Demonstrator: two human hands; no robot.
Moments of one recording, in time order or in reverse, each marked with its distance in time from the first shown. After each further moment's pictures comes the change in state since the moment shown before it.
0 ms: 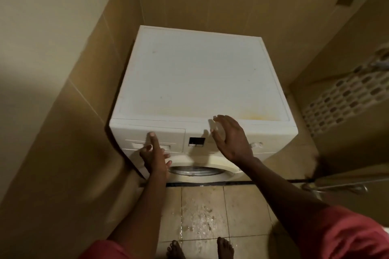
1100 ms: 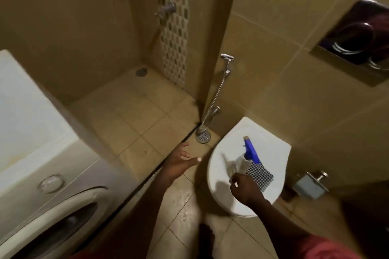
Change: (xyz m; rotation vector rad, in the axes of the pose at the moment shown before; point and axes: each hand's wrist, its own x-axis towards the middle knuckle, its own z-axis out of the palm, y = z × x) left_hand -0.349 -0.305 0.265 1.226 -1.403 0.247; right_hand -0.480 0.281 -0.195 0.076 0.041 1.228
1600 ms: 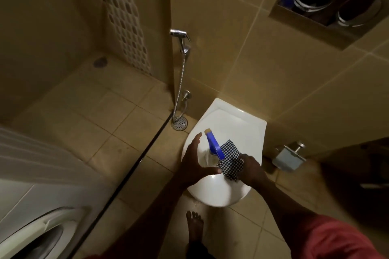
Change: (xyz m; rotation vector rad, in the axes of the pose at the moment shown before) left_hand 0.055 0.020 0.159 0.299 -0.278 0.200; right_hand 0.037 0.118 -0.056 0.108 -0.041 0.305
